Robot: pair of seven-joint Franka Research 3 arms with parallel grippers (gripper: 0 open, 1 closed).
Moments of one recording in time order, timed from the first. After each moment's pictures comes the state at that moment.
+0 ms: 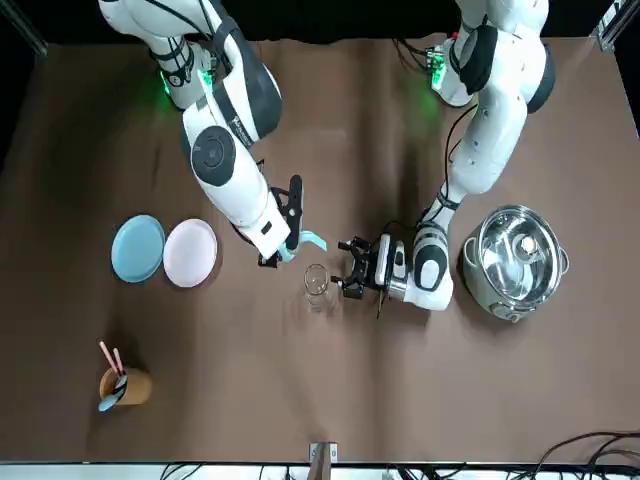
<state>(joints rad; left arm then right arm) -0.18 1.07 -0.23 -1.43 -1.43 1.82 2.66 0.67 0.54 -0.13 -1.27 0.22 1.84 -1.01</state>
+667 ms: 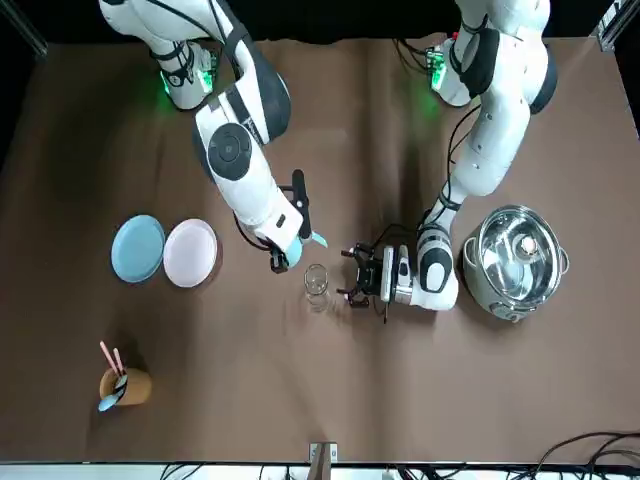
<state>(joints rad) -0.17 1.08 -0.23 -1.43 -1.51 1.89 2.44 0.70 0.57 -0.14 -1.27 0.16 1.91 -1.21</state>
